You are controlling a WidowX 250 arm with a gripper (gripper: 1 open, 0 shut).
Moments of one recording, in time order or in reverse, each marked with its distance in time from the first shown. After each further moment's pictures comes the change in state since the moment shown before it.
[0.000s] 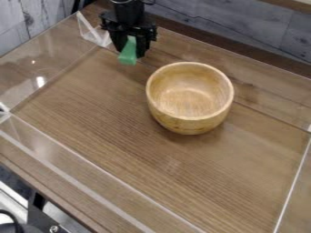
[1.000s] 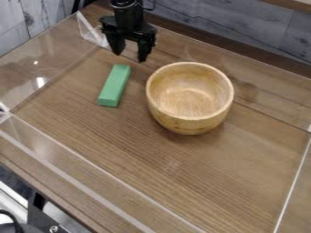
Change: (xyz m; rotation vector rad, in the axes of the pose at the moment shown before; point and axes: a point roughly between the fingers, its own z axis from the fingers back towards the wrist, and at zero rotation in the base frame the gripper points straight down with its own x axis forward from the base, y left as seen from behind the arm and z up) arm -0.004 0.004 -0.010 0.015 0.027 -0.007
